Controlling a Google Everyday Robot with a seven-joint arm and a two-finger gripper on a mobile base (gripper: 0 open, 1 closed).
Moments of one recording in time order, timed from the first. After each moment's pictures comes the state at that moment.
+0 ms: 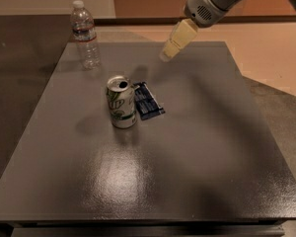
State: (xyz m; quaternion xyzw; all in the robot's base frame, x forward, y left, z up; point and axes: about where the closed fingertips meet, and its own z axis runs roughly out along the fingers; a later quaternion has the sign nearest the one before) arm 0.660 -0.085 0.962 -0.53 0.77 0.08 0.33
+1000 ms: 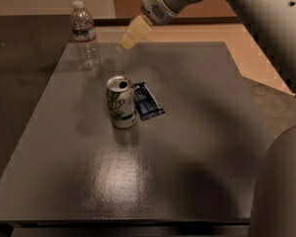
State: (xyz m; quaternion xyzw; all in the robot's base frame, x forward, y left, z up) arm 0.703 0.028 0.958 -0.54 0.73 0.15 0.38
